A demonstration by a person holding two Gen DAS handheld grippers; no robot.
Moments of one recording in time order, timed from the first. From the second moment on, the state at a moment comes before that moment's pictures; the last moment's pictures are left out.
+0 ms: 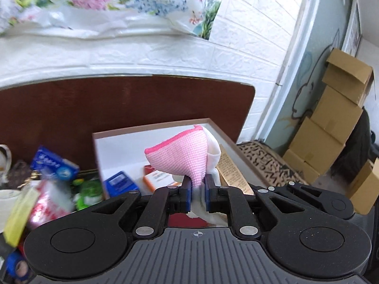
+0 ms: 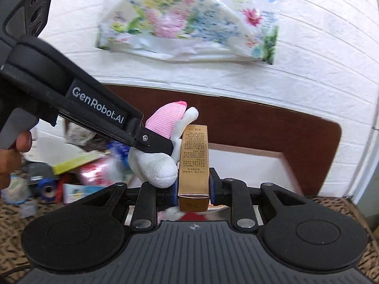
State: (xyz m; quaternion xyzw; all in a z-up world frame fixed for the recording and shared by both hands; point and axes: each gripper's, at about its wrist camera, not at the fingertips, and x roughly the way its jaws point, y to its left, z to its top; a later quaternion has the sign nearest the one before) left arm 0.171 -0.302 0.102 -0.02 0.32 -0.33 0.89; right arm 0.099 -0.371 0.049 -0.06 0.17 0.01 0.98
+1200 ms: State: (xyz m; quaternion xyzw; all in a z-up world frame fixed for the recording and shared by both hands) left arm 0.256 -0.381 -0.002 0.01 0.38 -0.34 0.86; right arm 0.158 -0.435 -0.015 -0.12 0.24 -0.10 0.96
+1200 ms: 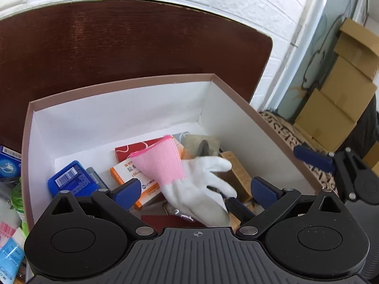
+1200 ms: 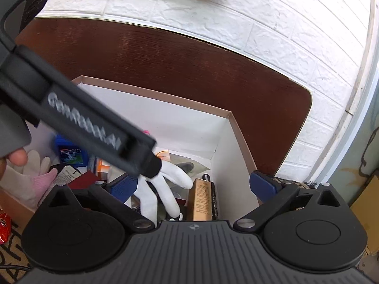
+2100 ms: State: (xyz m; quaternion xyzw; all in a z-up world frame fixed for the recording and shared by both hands) left arm 0.168 -0.324 0.032 0.03 0.34 -0.29 0.89; right arm 0.092 -0.385 0.022 -0.14 0.19 -0.06 0.97
